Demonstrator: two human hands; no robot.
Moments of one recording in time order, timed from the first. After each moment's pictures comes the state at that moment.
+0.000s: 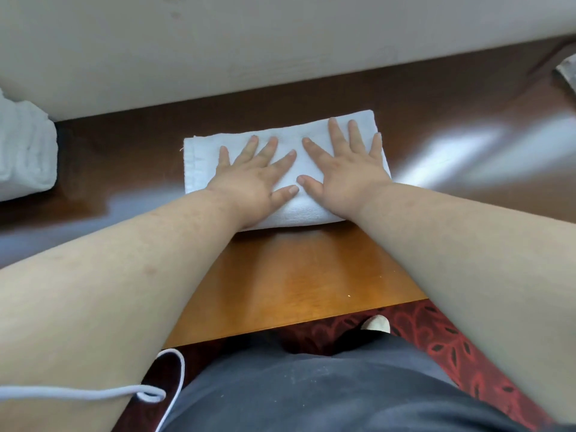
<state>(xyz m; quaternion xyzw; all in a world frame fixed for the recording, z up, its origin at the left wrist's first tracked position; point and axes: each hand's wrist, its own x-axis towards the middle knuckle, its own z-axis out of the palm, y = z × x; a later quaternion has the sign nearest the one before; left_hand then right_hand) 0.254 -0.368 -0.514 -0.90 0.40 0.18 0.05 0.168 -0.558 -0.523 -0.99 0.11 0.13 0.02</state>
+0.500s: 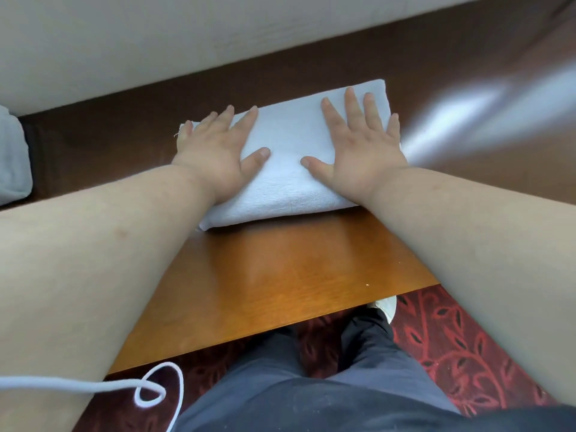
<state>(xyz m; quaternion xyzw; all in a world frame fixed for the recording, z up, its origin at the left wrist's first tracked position) 0.308 -0.346 -0.523 -0.92 0.35 0.15 0.05 0.176 -0.558 -0.534 -0.98 0.18 0.10 0.07</state>
